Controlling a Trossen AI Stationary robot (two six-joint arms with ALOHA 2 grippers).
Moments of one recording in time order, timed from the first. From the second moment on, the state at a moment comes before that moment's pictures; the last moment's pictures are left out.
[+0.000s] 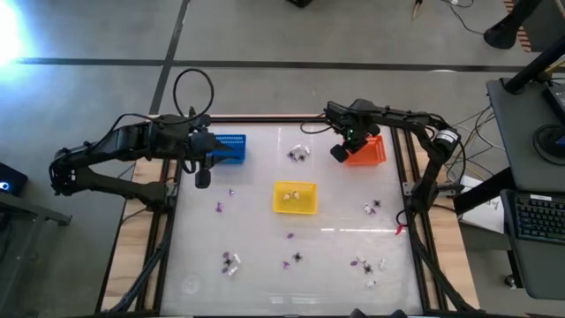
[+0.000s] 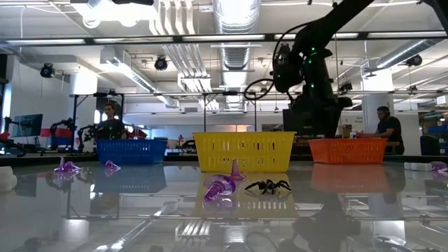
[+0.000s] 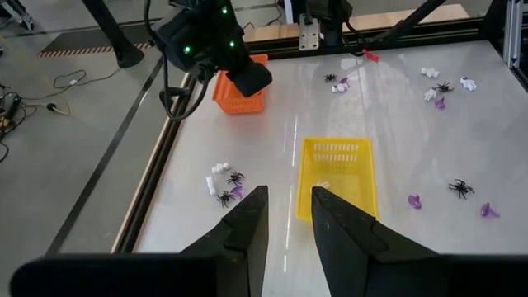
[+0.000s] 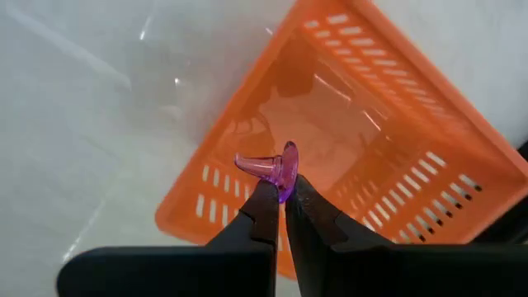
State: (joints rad) left arm 0.15 0.96 1.23 -0.79 -0.05 0.17; right arm -0.66 1.79 1.30 -1.18 0.08 0.29
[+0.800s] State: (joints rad) left arm 0.15 0.96 1.23 -0.79 -0.05 0.15; right arm -0.67 1.79 1.30 -1.18 0.20 0.33
